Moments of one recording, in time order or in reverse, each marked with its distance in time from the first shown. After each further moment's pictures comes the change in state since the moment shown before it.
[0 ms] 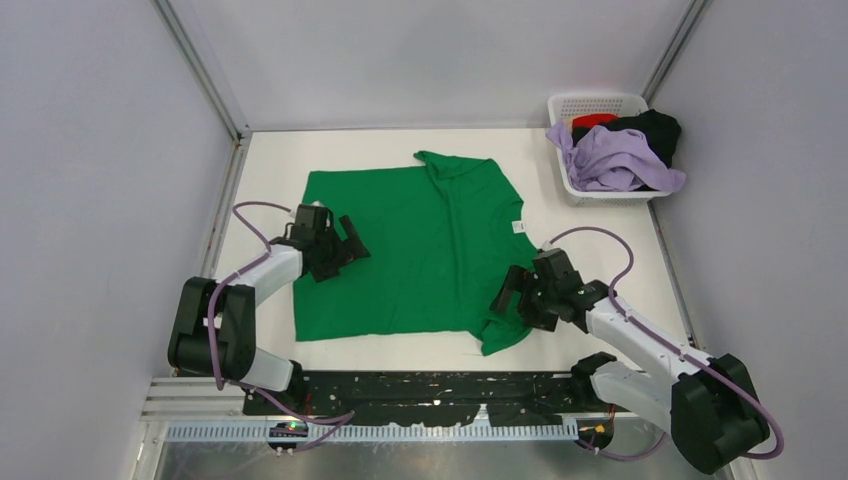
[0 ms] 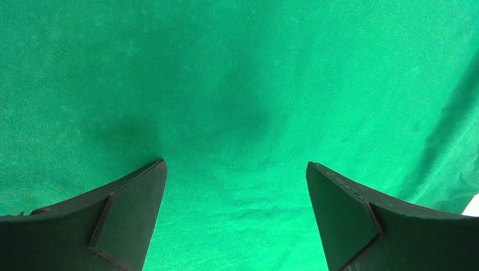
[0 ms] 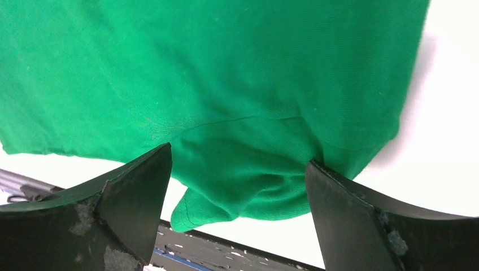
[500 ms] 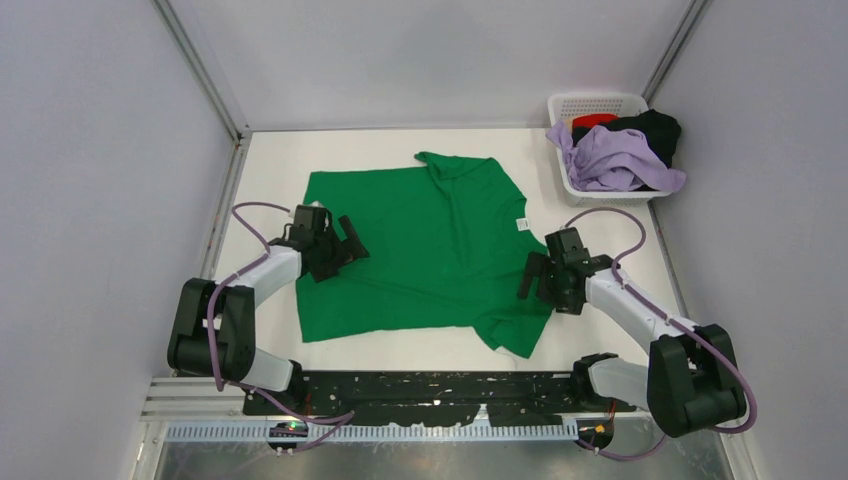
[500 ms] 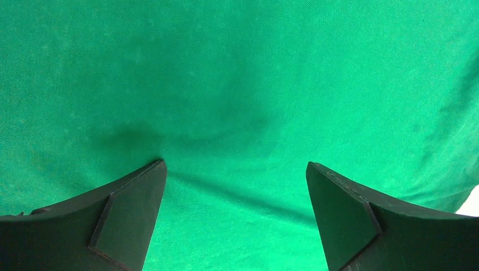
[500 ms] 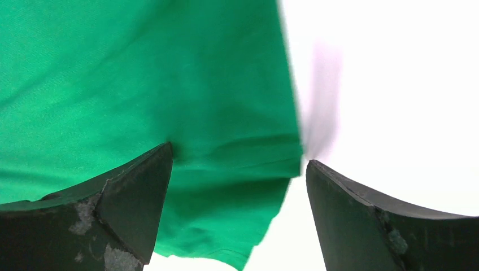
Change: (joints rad) left arm 0.010 -0.006 -0.009 0.011 0.014 0.005; right arm -0.206 0.173 0.145 -0.141 0.160 -0.209
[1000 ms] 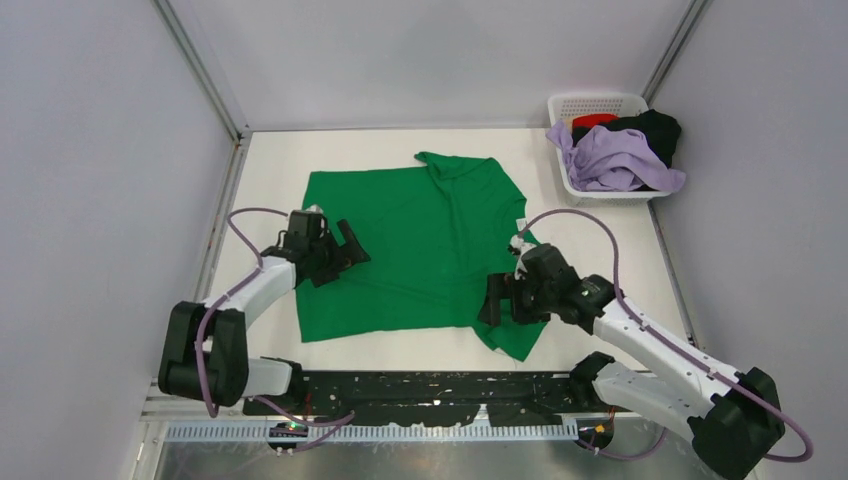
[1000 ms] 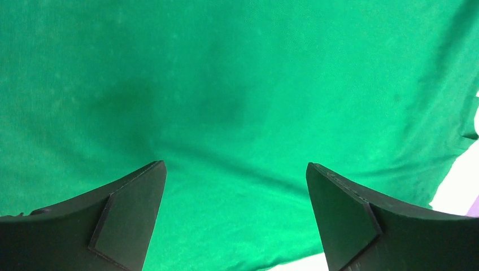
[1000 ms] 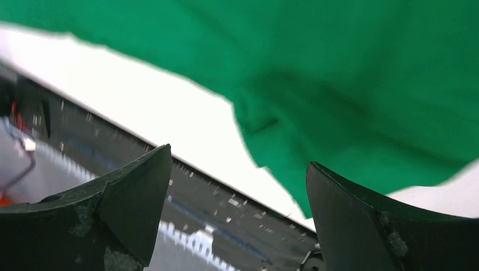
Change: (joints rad) left arm -0.004 -0.093 -0.043 -0.023 0.055 0.008; right arm 0.297 -0.258 0.044 -0.089 -0.180 -0.072
